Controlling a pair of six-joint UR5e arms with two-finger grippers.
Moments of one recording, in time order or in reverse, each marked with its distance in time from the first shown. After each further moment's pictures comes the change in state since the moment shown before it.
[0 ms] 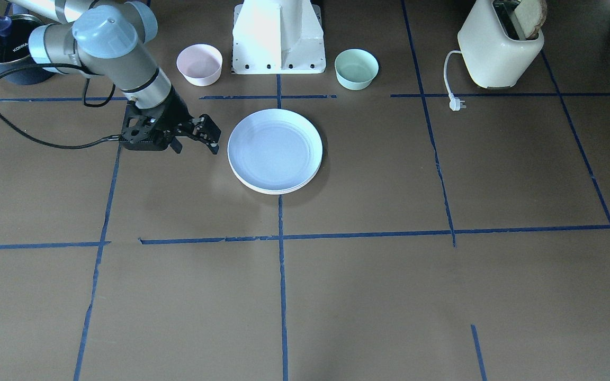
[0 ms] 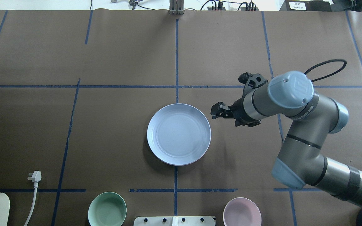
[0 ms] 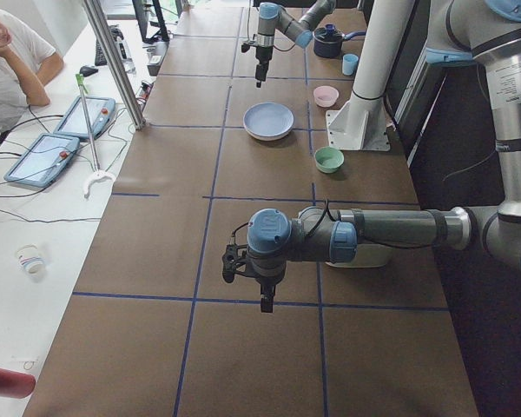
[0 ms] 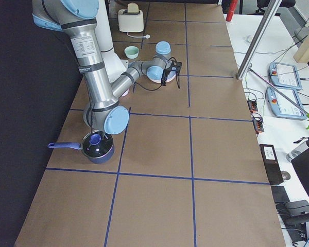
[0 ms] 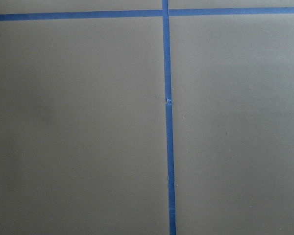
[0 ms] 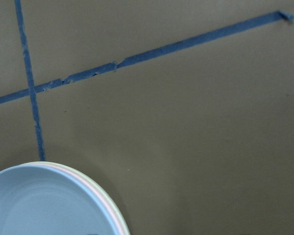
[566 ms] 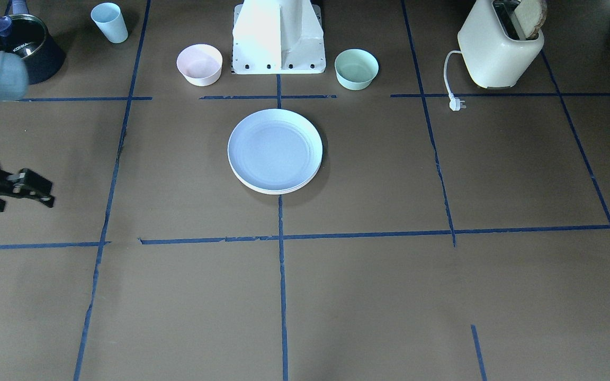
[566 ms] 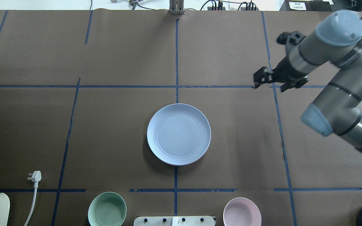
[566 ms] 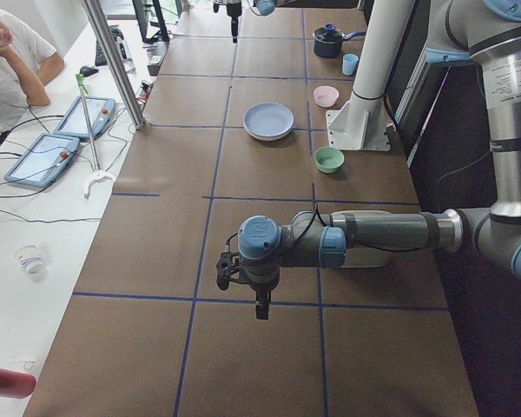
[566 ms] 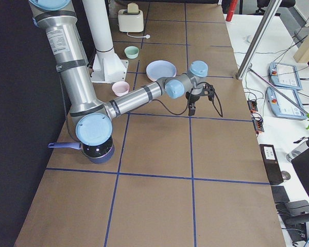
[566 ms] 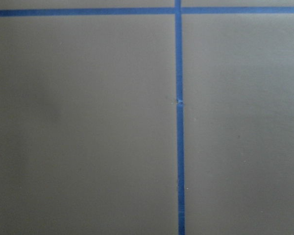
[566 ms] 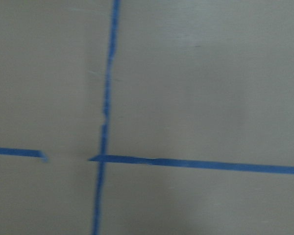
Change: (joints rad) left arm 0.028 -0.041 0.061 0.010 0.030 0.009; right arm 0.512 -0.117 -0.190 -0.199 0.275 -0.888
